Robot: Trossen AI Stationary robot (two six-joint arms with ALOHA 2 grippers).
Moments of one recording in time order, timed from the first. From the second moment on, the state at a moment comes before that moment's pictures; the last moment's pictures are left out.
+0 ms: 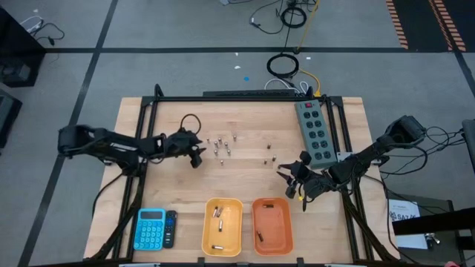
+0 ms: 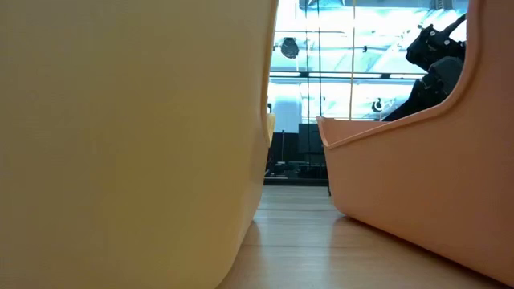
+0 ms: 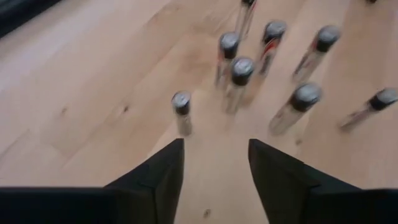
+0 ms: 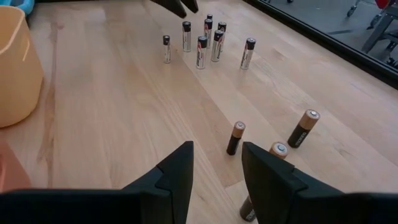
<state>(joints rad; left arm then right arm) 0.23 1.25 0.27 0.29 -0.19 -0.18 0.50 1.28 0.34 0.27 0.84 0.51</state>
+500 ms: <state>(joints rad) 0.29 1.44 0.27 0.52 -0.20 -0.11 0.50 1.28 0.34 0.26 0.84 0.51</state>
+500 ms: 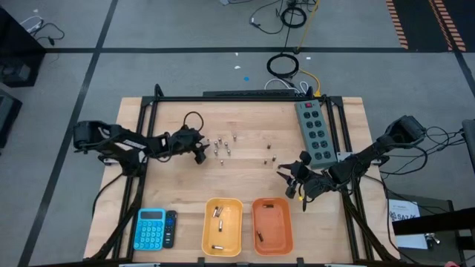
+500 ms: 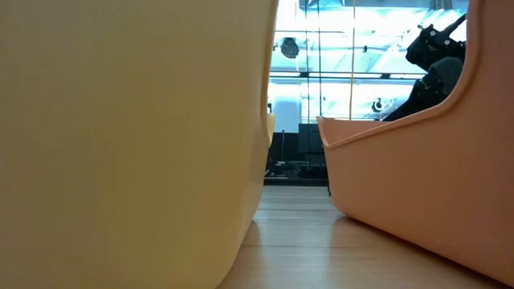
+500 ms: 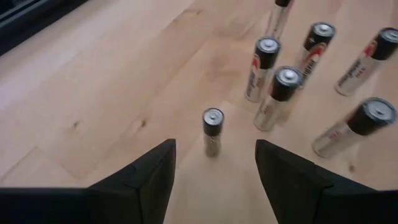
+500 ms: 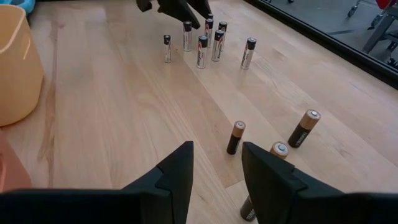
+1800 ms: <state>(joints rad) 0.33 1.26 0.29 0.41 0.09 -0.12 0.50 1.28 0.34 0.24 0.84 0.54</state>
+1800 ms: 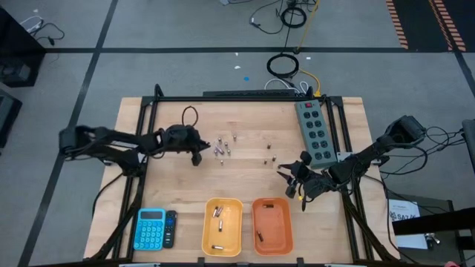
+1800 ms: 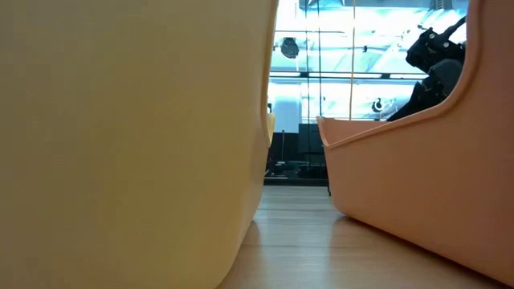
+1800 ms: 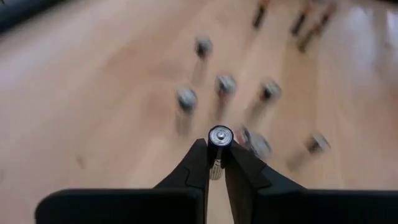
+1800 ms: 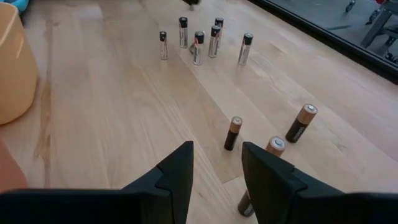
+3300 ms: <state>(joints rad) -0.56 1.45 0.87 -0.14 -0.19 -0.44 0.45 1.38 0.34 0.39 0.94 0.51</state>
